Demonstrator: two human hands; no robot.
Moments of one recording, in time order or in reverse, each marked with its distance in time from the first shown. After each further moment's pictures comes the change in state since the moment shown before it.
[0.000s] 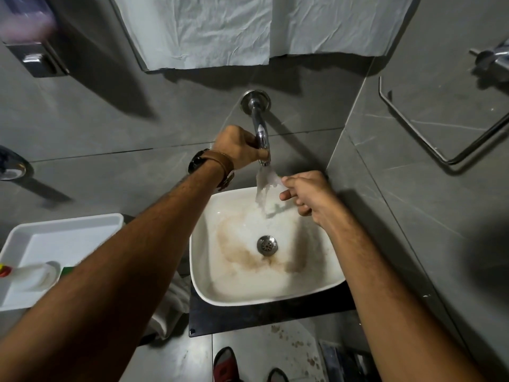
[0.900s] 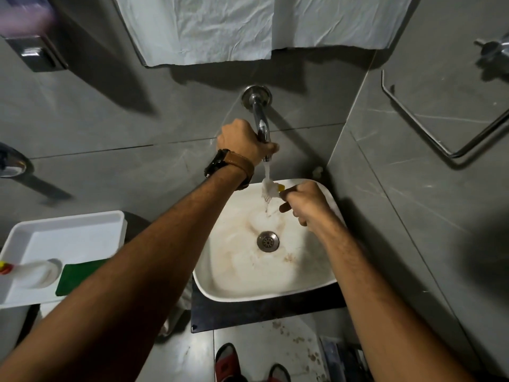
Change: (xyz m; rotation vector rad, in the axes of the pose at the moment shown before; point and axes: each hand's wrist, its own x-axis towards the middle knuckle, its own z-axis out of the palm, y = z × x) left_hand -0.011 0.015 0.015 0.188 0.250 0.001; right_hand 0.014 0.042 0.015 -0.250 0.115 0.025
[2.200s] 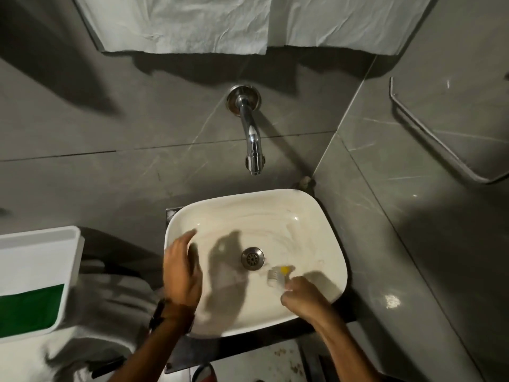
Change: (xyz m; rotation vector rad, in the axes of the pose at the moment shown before) left_hand -0.134 -0.207 0.086 -0.232 0.213 0.130; right_hand -0.038 0.136 0.017 -0.539 -0.233 0.269
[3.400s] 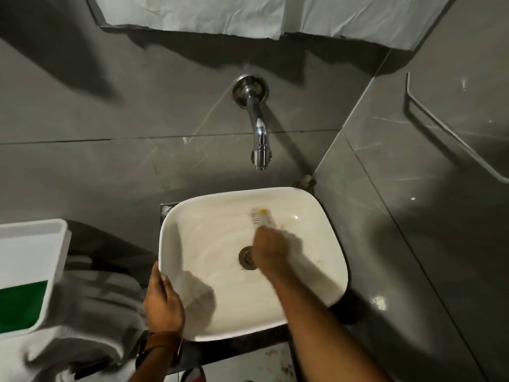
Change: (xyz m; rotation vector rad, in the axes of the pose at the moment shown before) left_hand -0.058 -0.068 0.019 -0.082 0.132 -0.564; right_hand 0.039 -0.108 0.003 -0.590 0.470 -0.224
